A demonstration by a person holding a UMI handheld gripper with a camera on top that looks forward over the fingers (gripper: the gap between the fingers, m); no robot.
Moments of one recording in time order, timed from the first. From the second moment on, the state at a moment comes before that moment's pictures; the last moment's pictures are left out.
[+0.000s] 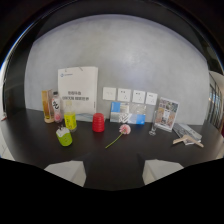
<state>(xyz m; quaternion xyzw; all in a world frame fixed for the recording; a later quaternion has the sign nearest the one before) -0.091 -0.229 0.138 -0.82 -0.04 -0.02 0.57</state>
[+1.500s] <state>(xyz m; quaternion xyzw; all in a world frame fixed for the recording) 0.370 -0.097 0.072 -0.88 -0.04 -0.09 0.47</state>
